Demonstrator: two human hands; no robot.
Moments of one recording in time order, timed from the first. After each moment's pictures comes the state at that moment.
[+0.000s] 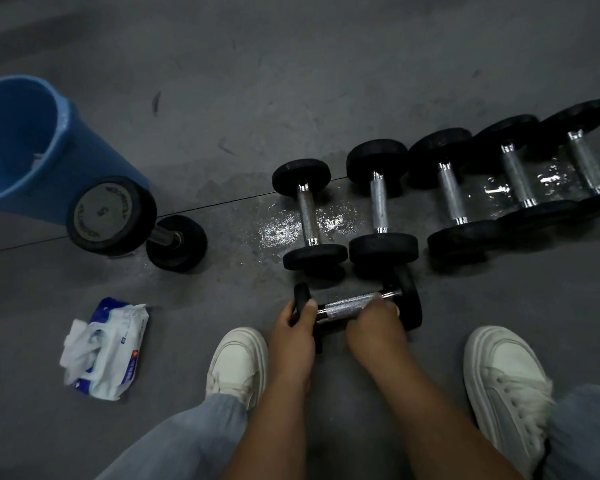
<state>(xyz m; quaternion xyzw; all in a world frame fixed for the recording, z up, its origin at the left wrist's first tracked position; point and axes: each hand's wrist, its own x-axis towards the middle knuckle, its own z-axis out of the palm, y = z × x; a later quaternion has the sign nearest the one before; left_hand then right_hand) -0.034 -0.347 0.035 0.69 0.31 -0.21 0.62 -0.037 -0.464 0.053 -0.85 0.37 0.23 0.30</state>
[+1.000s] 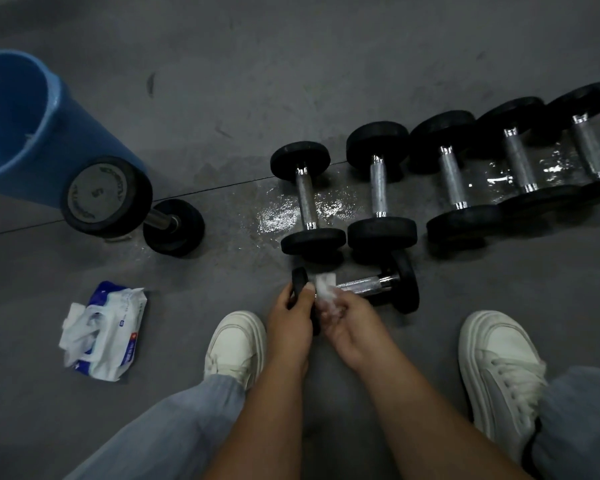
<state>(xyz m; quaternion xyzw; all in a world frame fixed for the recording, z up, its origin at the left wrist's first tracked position) -0.034 -0.349 0.039 0.69 0.31 -0.21 0.62 -0.047 -0.441 0.044 -0.56 0.41 0.18 0.69</state>
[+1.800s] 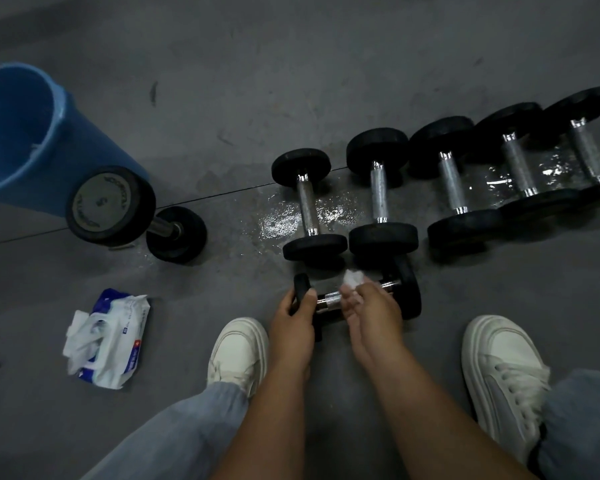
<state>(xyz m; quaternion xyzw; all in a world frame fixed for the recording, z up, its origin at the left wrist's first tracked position) -0.033 -0.350 0.041 0.69 0.32 -0.21 0.62 -0.033 -0.453 0.046 -0.24 0.53 0.00 0.81</state>
